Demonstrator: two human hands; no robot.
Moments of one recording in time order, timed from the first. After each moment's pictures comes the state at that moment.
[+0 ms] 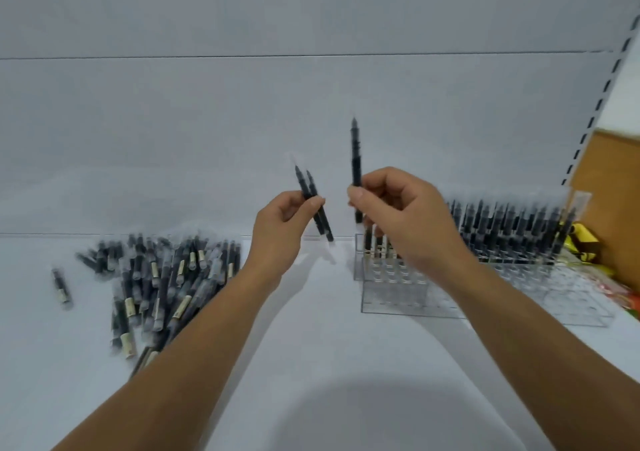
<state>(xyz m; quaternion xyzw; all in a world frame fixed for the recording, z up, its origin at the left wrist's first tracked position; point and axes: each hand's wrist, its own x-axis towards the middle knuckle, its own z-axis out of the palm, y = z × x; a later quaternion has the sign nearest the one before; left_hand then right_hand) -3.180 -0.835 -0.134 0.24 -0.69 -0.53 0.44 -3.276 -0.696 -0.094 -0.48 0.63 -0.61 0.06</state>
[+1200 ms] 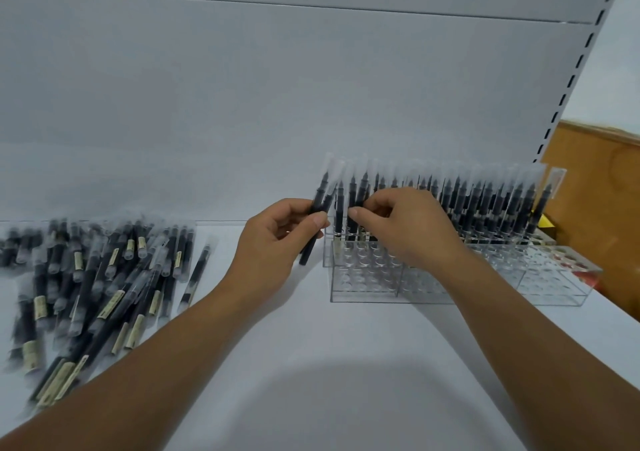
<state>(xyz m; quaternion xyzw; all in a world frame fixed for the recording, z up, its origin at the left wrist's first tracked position) -3.192 -0.813 -0.172 0.12 -0.70 -0.59 0.40 -3.332 -0.694 -0.136 -0.44 0.83 -0.33 -0.05</state>
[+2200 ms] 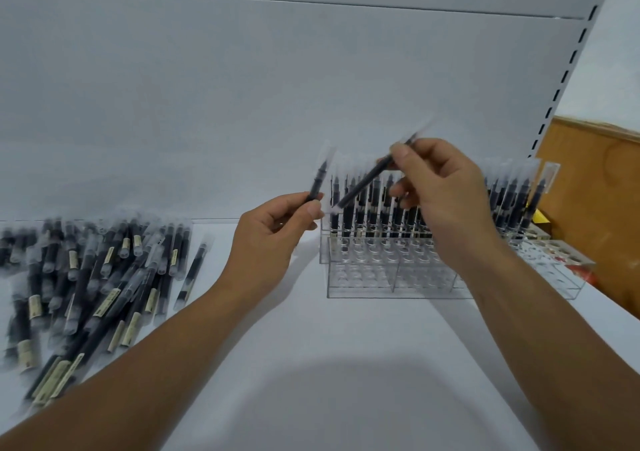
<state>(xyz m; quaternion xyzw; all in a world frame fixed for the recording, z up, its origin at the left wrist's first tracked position) -3.192 -0.808 -0.169 0.13 -0.70 -0.56 0.42 -3.322 -0.673 -0.113 -0.34 0.61 -0.71 0.05</state>
